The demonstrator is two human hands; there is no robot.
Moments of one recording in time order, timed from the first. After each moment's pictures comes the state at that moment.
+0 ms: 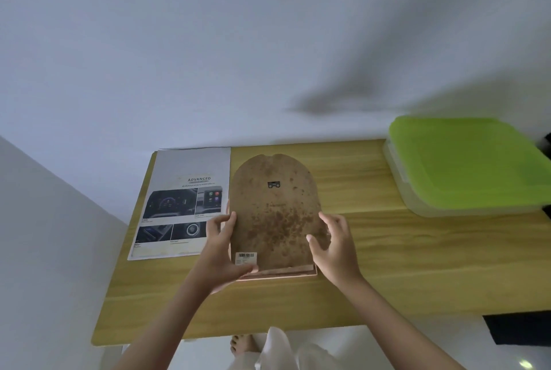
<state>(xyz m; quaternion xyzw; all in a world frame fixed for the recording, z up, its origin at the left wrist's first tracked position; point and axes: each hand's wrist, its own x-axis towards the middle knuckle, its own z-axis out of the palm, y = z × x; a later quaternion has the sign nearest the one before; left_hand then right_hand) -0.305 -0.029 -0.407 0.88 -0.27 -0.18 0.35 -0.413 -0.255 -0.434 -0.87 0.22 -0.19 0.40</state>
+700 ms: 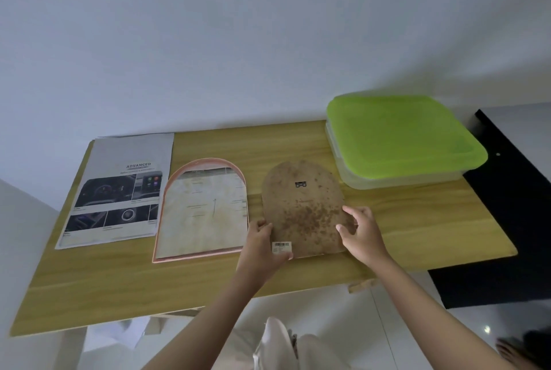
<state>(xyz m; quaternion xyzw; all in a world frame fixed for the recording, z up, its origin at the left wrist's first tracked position) -0.430 -0.200 -0.433 0.89 -0.23 -0.22 0.34 -0.528 -0.413 -0.456 -0.86 0.32 -0.10 0.39</state>
